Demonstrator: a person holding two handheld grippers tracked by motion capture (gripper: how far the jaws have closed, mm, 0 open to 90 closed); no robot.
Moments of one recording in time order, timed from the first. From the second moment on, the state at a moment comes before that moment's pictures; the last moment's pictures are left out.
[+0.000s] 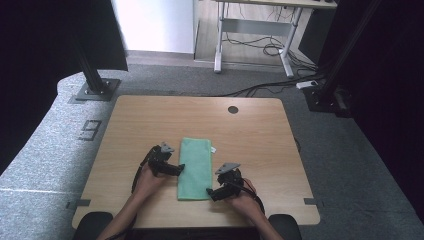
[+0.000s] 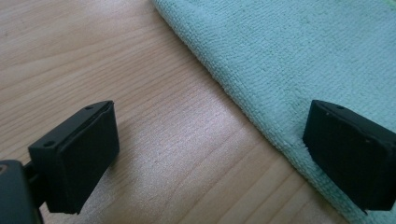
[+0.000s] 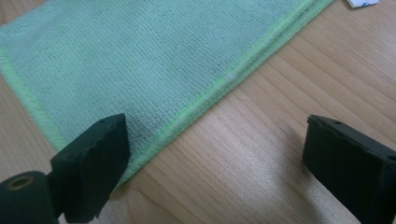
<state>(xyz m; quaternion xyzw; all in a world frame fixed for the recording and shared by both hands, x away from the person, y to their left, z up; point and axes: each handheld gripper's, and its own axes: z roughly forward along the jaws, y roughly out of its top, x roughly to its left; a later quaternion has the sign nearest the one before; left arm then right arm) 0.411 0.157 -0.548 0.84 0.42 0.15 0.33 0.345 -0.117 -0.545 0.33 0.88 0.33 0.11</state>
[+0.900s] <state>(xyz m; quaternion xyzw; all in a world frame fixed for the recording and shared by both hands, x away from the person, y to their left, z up) 0.411 0.158 -0.549 0.83 0.42 0.15 0.33 0.442 -0.105 -0.513 0.39 0.85 0.33 0.13</state>
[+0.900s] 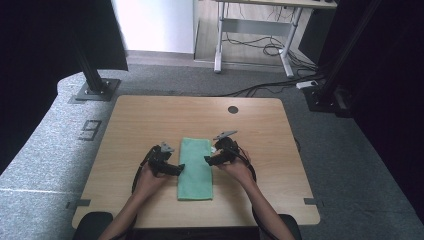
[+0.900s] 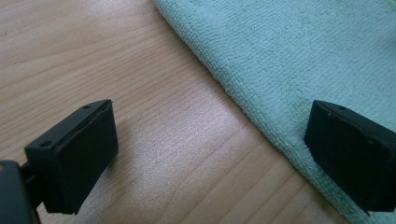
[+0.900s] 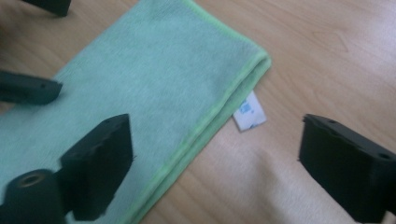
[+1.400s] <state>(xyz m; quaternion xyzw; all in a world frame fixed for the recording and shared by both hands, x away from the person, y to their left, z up) 0.411 0.157 -0.549 0.83 0.42 0.15 0.33 0.487 -0.093 -0.510 0.38 0.85 0.33 0.13</state>
